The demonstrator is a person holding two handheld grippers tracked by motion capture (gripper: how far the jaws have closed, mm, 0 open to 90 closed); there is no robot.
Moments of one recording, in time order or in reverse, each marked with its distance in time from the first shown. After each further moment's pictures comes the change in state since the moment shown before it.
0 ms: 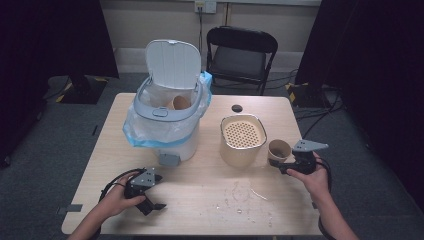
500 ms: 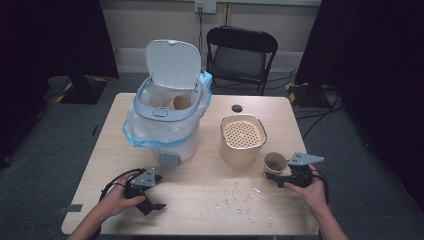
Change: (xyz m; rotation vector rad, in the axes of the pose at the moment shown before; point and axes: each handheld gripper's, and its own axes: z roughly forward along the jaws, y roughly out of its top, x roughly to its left) left arm 0.000 0.000 0.000 0.000 0.000 0.000; right arm 0.026 -0.027 0.001 0.014 0.050 -0.017
